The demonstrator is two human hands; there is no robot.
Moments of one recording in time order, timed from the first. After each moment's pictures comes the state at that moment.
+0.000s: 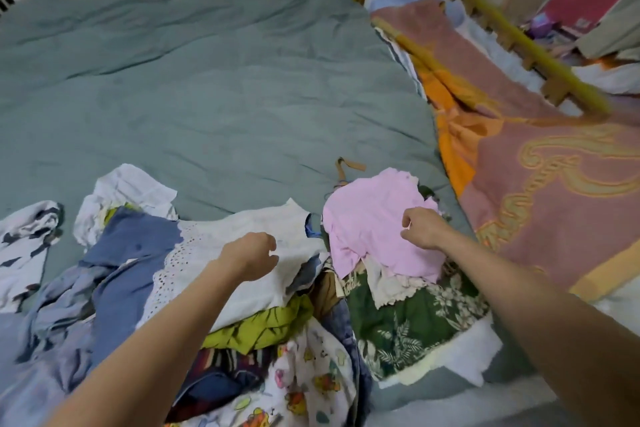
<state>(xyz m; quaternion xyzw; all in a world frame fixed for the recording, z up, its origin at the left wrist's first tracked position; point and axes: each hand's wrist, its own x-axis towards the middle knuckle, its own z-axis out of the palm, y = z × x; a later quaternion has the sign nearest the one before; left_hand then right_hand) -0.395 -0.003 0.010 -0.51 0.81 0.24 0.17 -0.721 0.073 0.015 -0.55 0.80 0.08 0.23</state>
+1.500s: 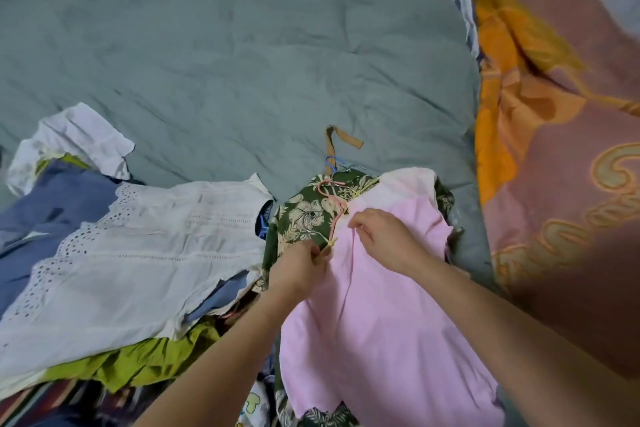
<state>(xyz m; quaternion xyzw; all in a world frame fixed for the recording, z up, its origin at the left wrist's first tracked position) -0.619 0.013 -0.119 -0.65 0.65 0.40 0.03 -0.805 0.006 -0.100 -0.71 0.63 -0.10 0.31</state>
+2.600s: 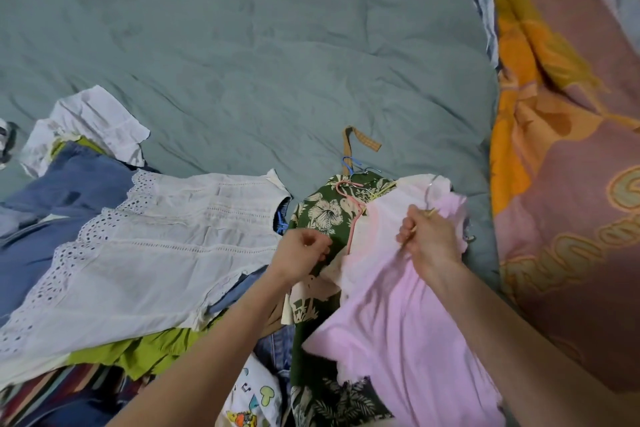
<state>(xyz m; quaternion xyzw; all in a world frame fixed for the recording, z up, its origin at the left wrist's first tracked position) -0.583 -0.005 -0.086 -0.62 0.48 0.60 -0.15 -0.781 0.002 -0.061 -0.02 0.67 -0.52 0.52</state>
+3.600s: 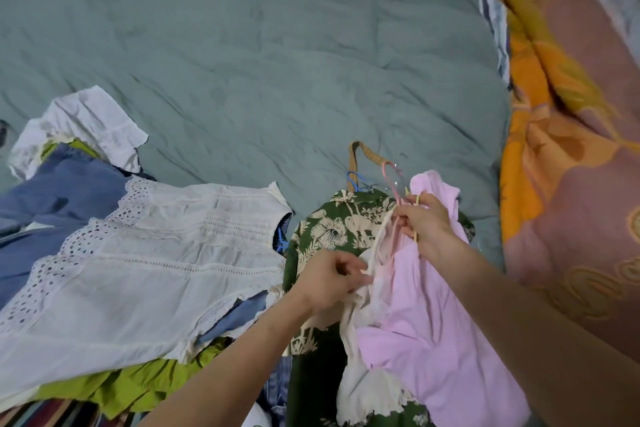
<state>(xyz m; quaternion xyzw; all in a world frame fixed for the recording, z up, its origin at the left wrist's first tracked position) -0.610 -0.010 -0.105 -0.52 0.46 0.70 -0.15 -0.802 -0.072 -0.109 -0.17 0.77 -0.37 0.49</state>
